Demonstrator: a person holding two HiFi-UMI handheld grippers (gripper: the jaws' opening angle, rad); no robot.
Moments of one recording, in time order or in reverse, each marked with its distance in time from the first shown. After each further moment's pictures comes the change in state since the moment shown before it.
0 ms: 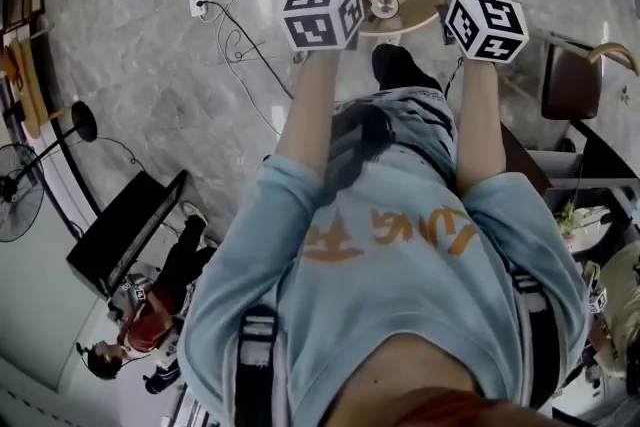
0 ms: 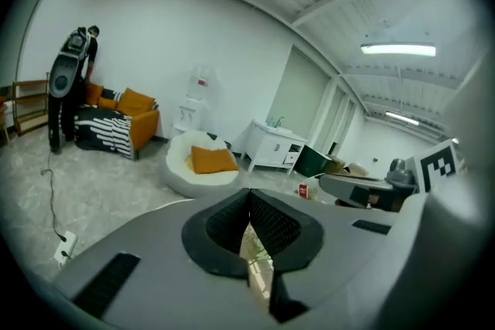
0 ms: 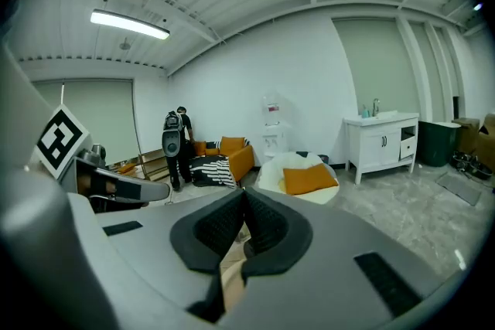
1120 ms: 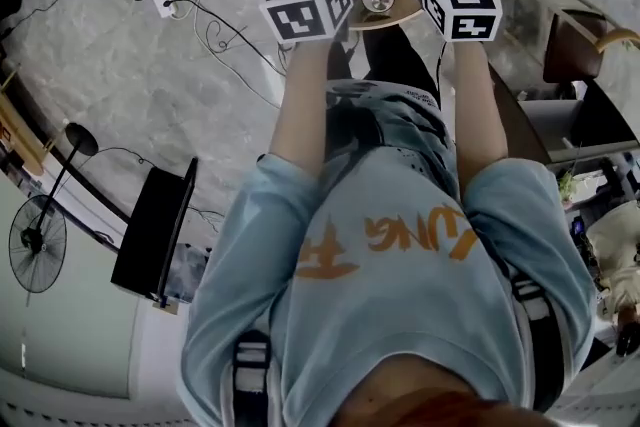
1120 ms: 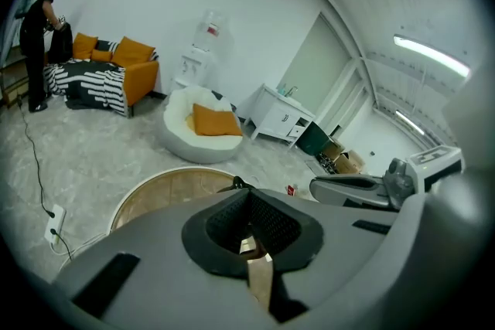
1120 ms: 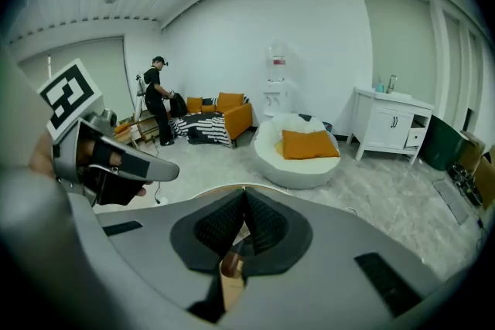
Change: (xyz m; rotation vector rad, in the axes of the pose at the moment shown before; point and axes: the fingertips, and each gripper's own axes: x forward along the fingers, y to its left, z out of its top) left arm 0.155 0.082 -0.049 -0.145 0.276 -0.046; right arm 0.153 -0.042 -0.093 -0.085 0.317 -0.014
